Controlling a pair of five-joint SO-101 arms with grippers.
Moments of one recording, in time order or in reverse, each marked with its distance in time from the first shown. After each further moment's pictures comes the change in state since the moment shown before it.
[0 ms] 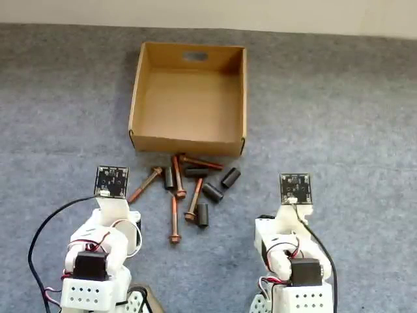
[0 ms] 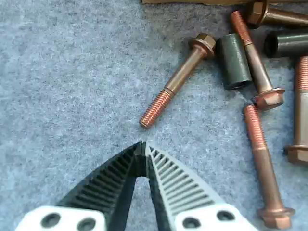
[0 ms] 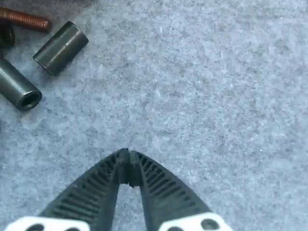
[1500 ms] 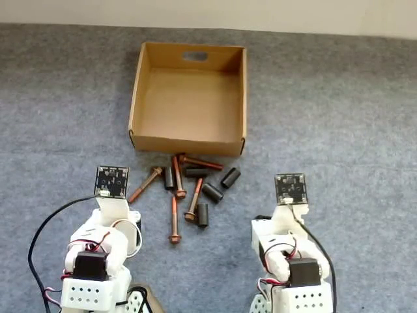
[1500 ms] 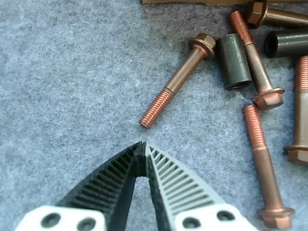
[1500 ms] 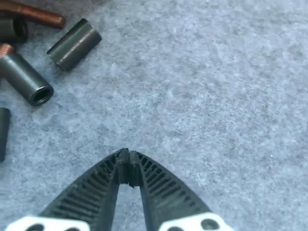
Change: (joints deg) left arm 0.0 0.0 0.0 0.0 0.0; right arm -2.9 0.0 0.0 0.0 0.0
